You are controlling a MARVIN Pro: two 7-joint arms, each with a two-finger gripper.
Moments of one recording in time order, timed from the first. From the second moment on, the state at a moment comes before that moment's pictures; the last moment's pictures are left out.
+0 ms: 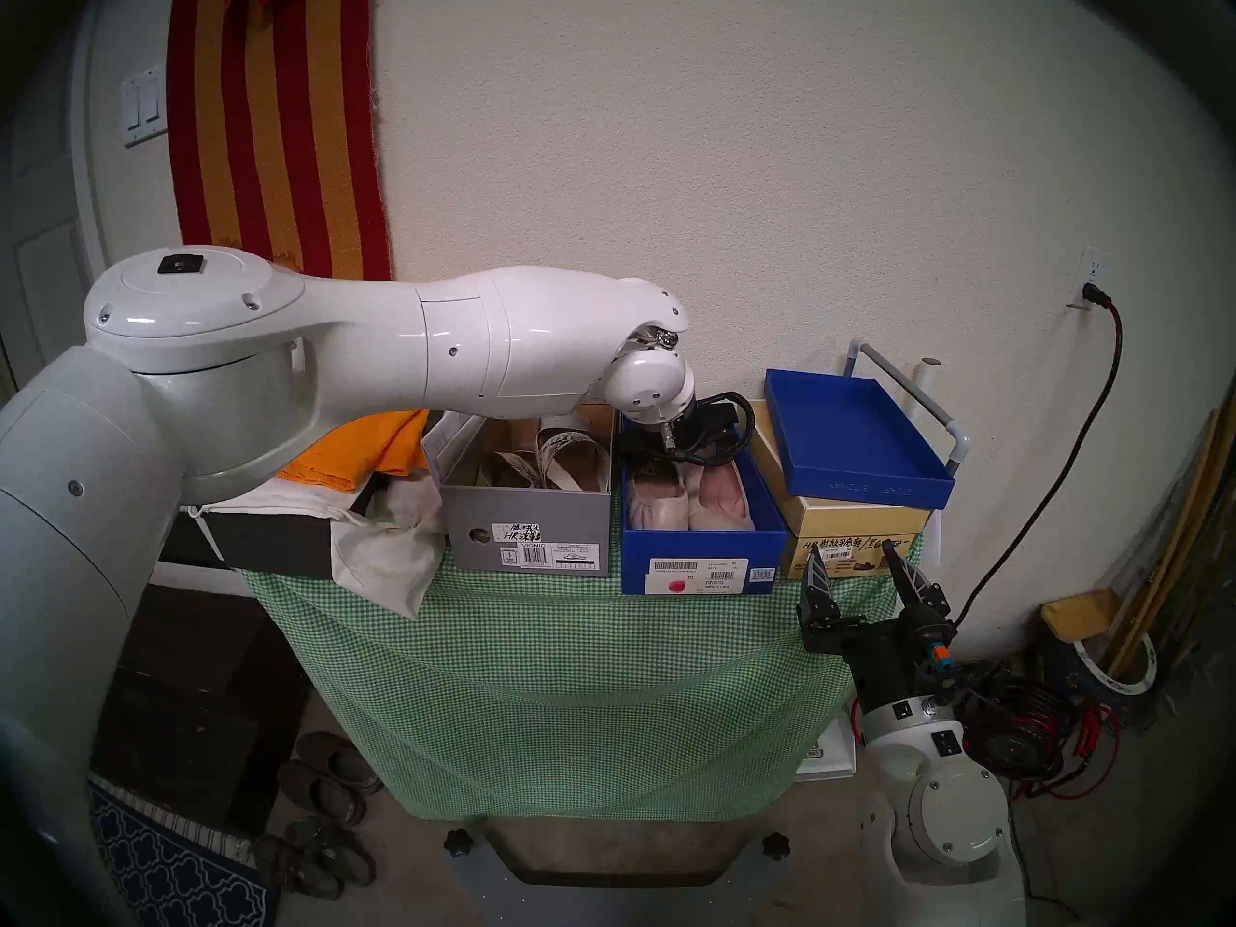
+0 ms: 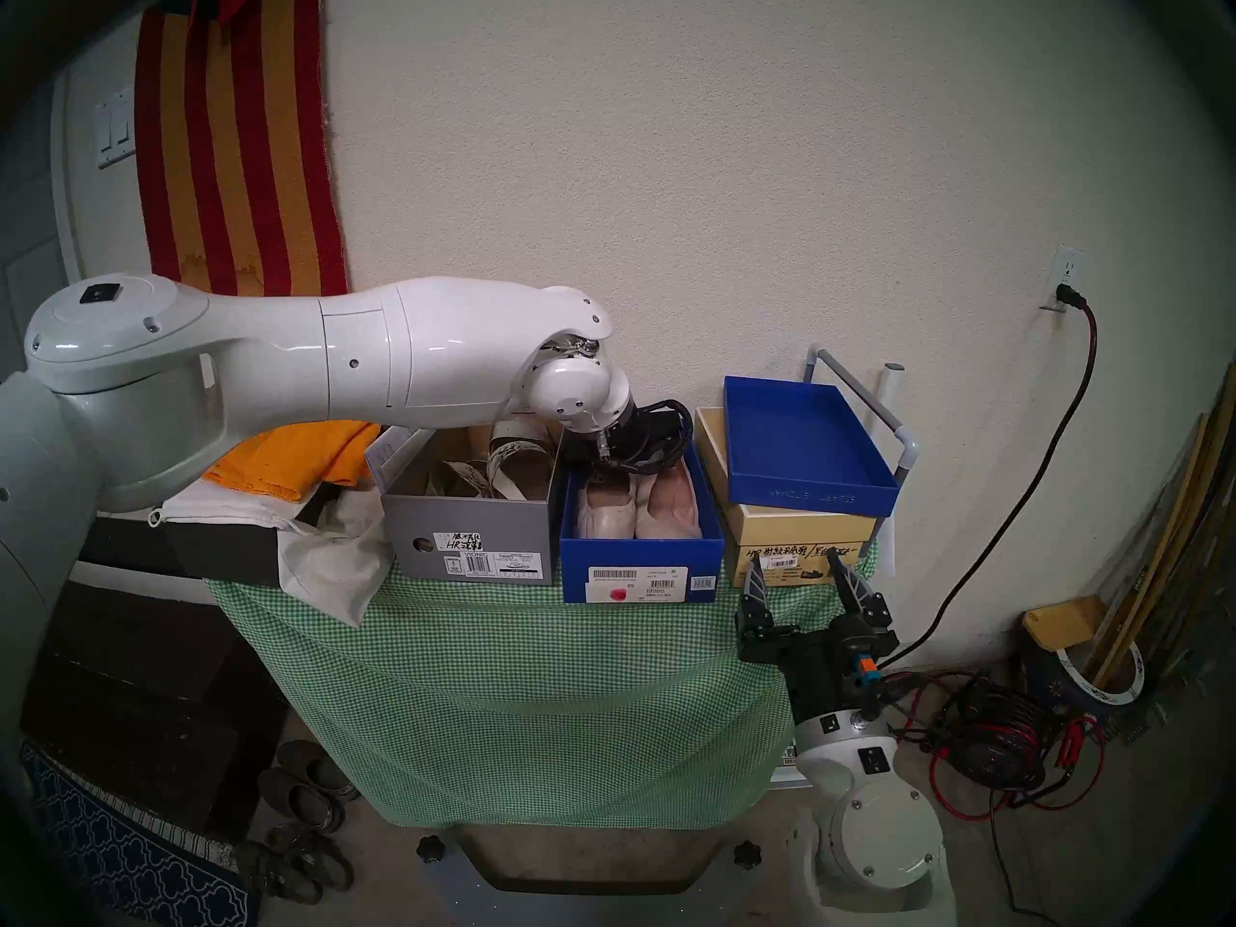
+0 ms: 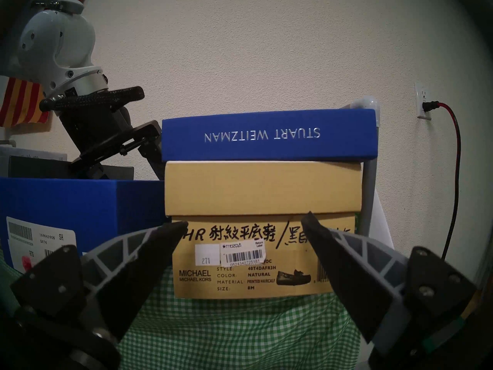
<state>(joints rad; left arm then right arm) -0.12 -1.32 0.29 -1.23 -2.76 0.29 0.74 -2.14 -1.68 1.71 -2.12 -0.03 -0.20 0.17</state>
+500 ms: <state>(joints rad) -0.24 -1.24 0.22 -1.38 -2.73 0.24 0.80 -2.14 -1.68 1.71 -2.12 -0.03 -0.20 0.17</state>
